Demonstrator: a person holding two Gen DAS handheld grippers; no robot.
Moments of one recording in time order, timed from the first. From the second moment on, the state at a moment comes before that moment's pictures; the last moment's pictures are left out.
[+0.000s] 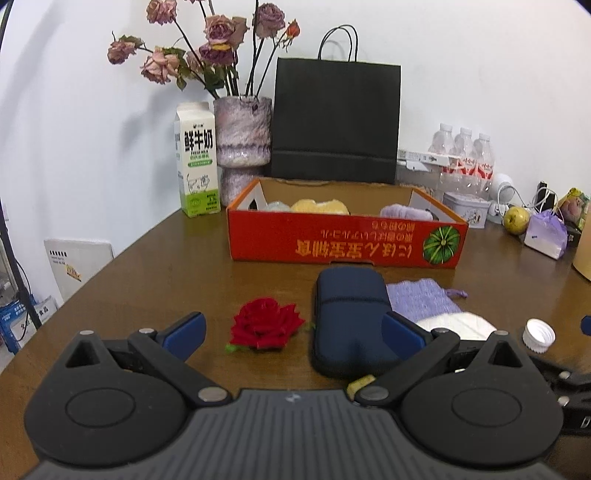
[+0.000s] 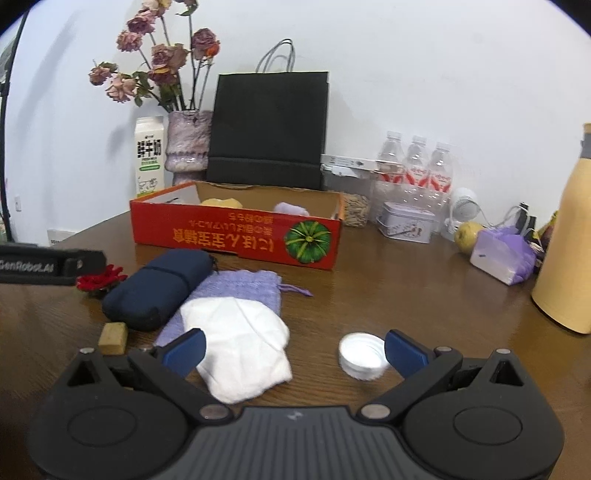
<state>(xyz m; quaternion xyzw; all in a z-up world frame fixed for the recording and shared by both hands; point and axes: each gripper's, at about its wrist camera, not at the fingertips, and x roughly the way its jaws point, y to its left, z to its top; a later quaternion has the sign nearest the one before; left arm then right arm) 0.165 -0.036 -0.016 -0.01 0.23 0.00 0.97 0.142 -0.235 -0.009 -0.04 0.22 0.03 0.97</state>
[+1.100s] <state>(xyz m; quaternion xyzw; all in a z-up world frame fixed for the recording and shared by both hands) 0.168 -0.035 -0.031 -0.01 0.25 0.02 0.97 0.189 -0.284 -0.016 -0.03 0.25 0.02 0.97</state>
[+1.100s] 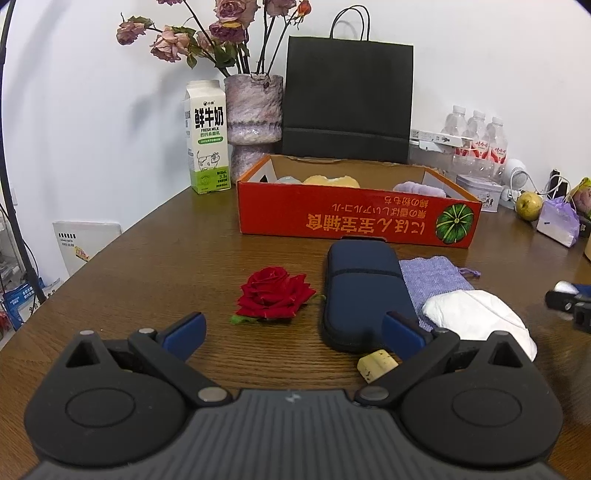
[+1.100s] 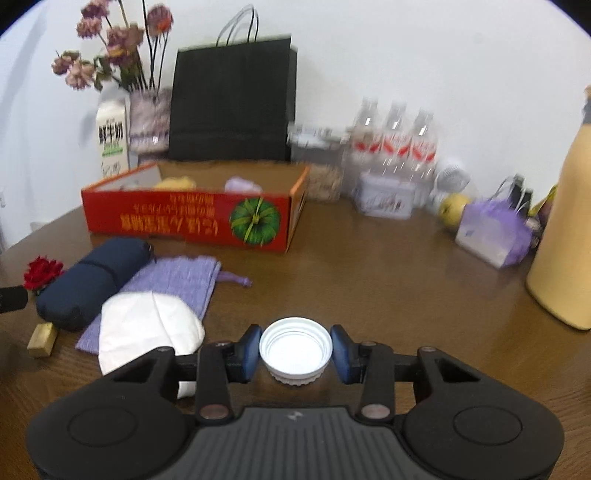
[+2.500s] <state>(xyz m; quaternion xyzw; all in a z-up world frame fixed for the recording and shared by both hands) 0.178 -0.080 -0.050 -0.01 0.33 0.02 0.94 0.135 -0.261 -0.005 -0.04 0.18 0.04 0.98</state>
